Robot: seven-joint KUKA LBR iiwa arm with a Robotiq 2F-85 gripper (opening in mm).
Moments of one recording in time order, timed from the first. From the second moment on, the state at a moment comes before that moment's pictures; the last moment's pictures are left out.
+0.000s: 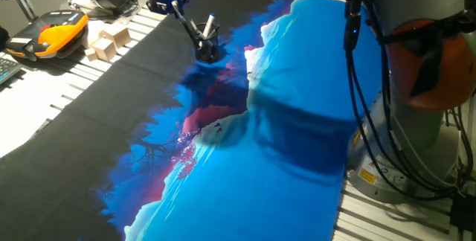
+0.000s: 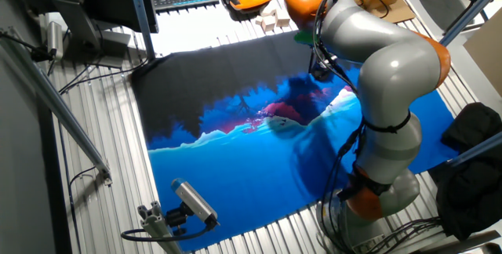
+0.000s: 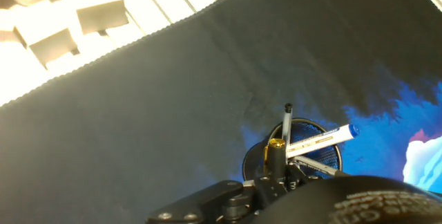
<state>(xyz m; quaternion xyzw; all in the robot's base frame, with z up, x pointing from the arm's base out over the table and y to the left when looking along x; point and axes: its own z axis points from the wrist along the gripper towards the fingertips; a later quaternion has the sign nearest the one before) 0.627 -0.092 0.221 0.29 0.93 -0.18 0.15</state>
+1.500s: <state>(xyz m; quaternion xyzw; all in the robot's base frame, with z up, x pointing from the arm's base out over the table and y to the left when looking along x) 0.648 -0.150 0.236 0.27 0.94 -0.16 0.15</state>
